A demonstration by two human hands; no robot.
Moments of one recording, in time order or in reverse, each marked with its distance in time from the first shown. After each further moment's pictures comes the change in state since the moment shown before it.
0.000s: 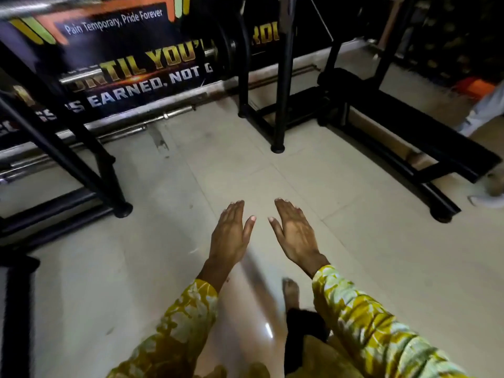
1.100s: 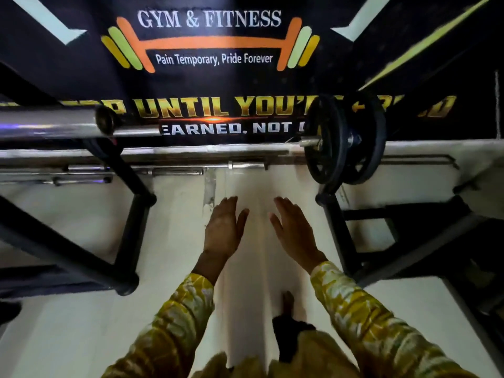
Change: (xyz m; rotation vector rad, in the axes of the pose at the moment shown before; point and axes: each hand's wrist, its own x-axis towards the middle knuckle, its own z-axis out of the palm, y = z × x) left_hand 0.774 -0.245 -0.138 0.028 0.355 -0.422; right_hand 0.881 -0.097 0.082 0.034 -0.208 -0.418
